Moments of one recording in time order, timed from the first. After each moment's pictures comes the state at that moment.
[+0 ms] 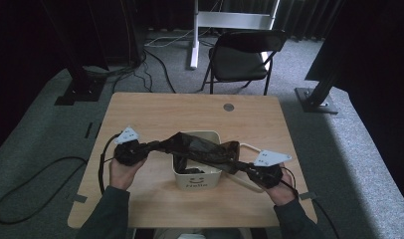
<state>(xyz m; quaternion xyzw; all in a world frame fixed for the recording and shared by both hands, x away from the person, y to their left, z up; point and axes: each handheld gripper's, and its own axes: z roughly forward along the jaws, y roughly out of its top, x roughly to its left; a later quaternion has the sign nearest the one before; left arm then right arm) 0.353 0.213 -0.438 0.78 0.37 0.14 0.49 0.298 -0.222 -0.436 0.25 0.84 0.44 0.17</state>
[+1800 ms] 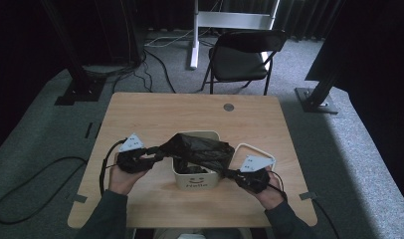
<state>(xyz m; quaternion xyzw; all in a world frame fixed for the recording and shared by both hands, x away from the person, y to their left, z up) 0.331 0.205 -0.440 0.81 0.33 0.14 0.47 0.296 -0.192 -0.452 0.22 0.86 0.44 0.14</state>
